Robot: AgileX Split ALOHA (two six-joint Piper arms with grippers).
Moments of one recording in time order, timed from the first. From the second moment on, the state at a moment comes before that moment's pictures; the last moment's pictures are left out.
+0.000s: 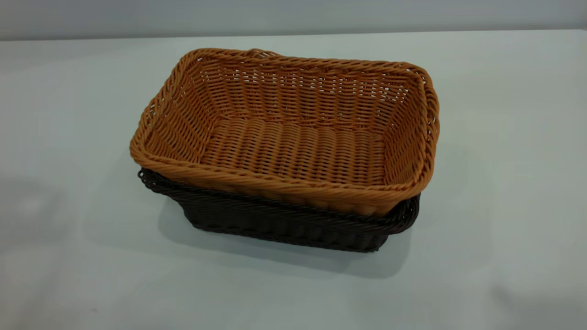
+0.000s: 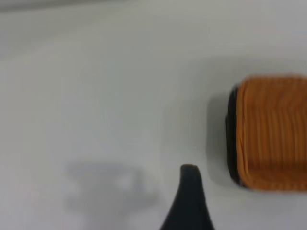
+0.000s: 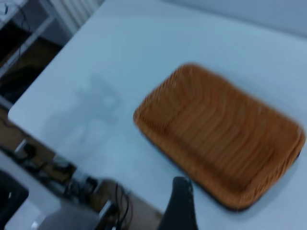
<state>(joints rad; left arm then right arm) 0.09 1.26 -1.51 -0.24 1.17 0.22 0.20 0.87 -1.24 0.56 1.26 -0.30</state>
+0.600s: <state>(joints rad) 0.09 0.46 -0.76 -0.24 1.17 0.21 0.20 0.32 -0.62 0.48 1.16 -0.30</state>
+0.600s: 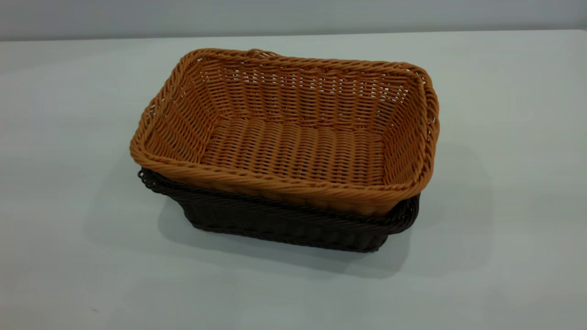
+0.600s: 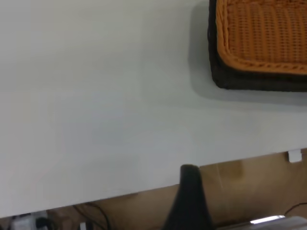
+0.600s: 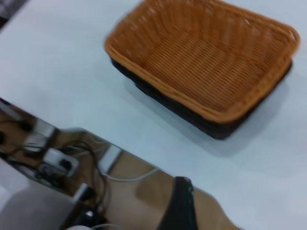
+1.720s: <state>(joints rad) 0.09 0.11 -0.49 -0.20 1.13 0.22 0.20 -0.02 -0.47 0.23 1.15 -0.18</state>
